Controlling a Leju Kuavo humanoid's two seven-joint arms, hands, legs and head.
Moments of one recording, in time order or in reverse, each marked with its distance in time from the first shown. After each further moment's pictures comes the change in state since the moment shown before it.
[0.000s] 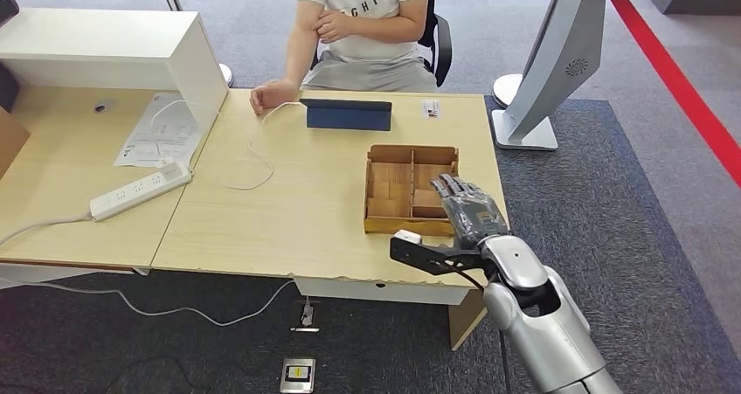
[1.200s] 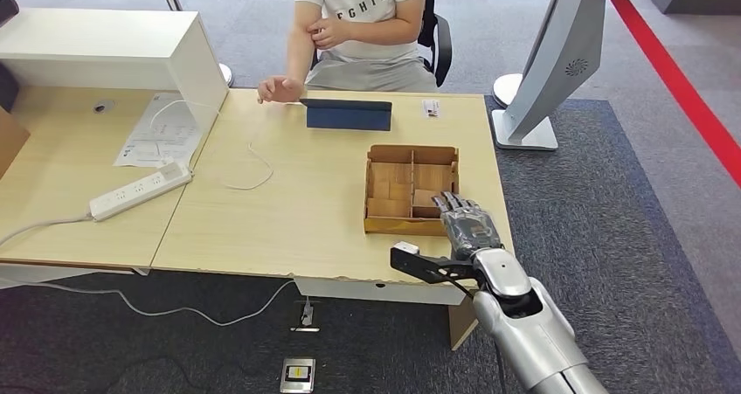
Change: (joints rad) left arm 0.000 -0.015 -0.028 0.000 -0.037 0.013 -0.002; right arm -0.020 0.046 0.009 0.258 0.054 -0.153 0.003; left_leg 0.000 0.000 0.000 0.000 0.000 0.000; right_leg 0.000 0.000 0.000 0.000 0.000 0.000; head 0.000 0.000
